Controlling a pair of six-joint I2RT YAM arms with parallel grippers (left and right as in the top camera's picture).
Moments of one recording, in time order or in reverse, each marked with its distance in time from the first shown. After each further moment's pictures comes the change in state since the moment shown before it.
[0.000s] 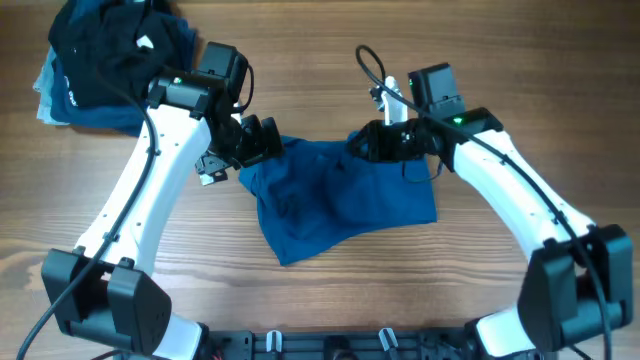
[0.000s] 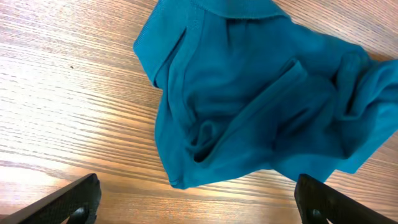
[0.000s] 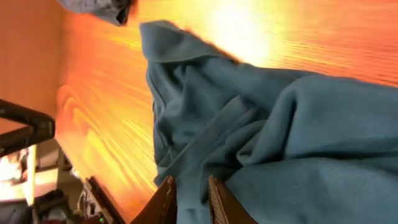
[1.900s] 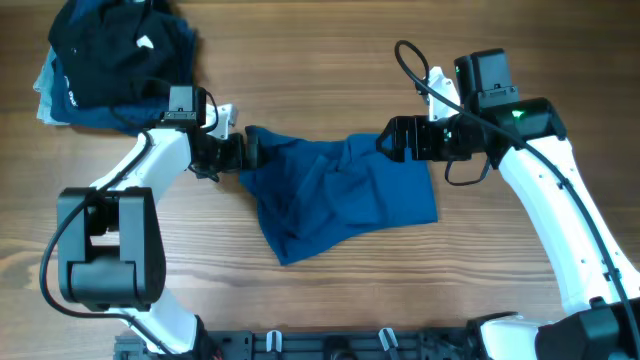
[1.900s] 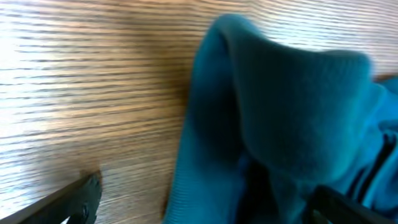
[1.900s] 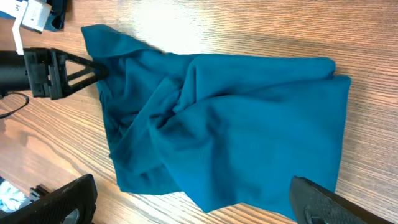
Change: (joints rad) left arm 0.237 0.165 -0.434 0.748 0.230 0.492; right arm -0.100 -0.171 0.157 -0.410 0.276 -0.112
